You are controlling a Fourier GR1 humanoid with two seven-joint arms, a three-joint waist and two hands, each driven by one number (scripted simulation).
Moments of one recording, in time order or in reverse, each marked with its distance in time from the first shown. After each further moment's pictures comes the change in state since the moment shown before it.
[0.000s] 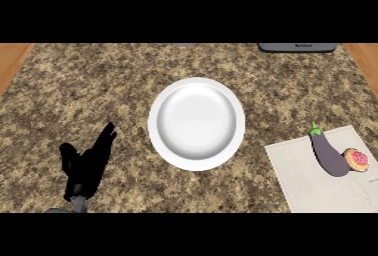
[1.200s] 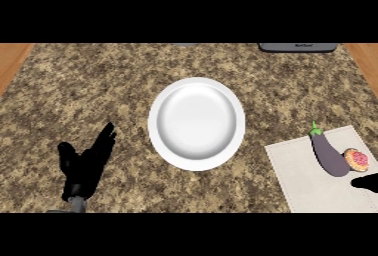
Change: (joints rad) left arm 0.021 -0.061 0.080 -0.034 -0.082 -0.075 0.058; right arm -0.111 0.248 0.076 0.084 0.347 0.051 0.114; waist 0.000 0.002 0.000
